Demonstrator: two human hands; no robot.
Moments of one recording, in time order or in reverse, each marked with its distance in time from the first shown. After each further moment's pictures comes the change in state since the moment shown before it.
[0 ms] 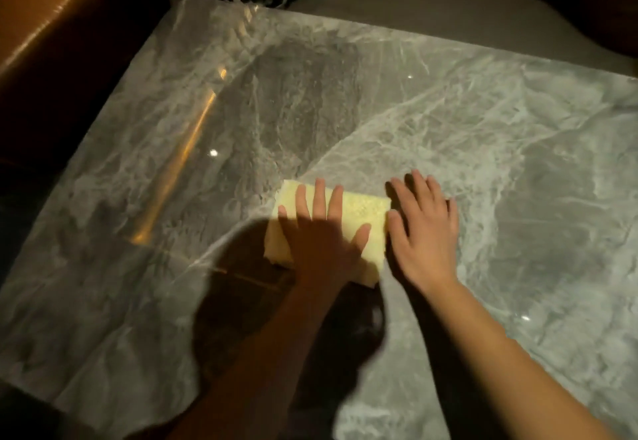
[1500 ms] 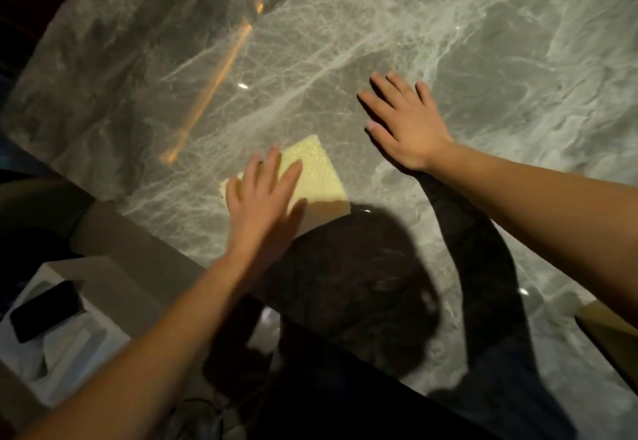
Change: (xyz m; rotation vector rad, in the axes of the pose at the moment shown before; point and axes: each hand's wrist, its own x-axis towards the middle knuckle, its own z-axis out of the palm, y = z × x) left_hand -0.226 0.051 -0.011 0.041 -0.158 -0.091; right_hand -0.048 0.118 -0.042 -0.286 -0.344 -0.629
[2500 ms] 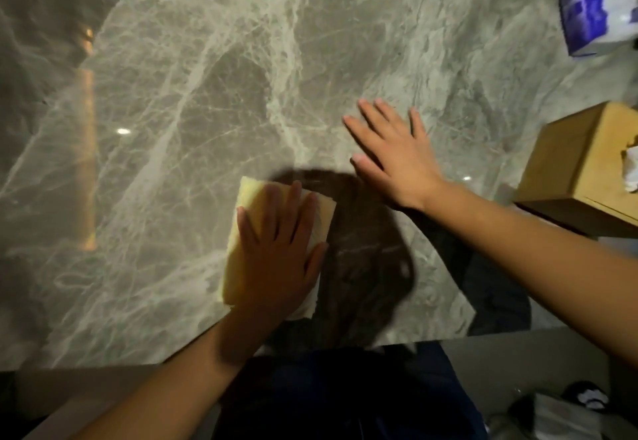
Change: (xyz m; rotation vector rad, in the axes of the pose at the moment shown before) left_hand 0.005 0.036 0.045 0.290 -0.097 0.628; right_hand -0.137 -0.012 0.020 0.083 0.049 0.536
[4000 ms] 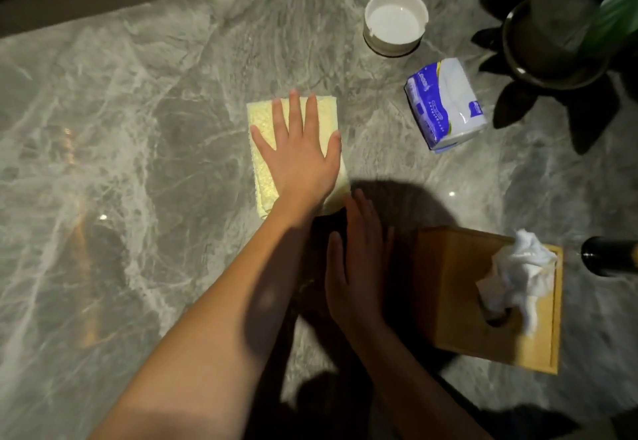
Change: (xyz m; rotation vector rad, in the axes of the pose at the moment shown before) left_hand 0.345 0.175 -0.047 -0.236 0.146 -0.113; right_hand -0.023 0.072 -0.017 0.756 0.560 0.678
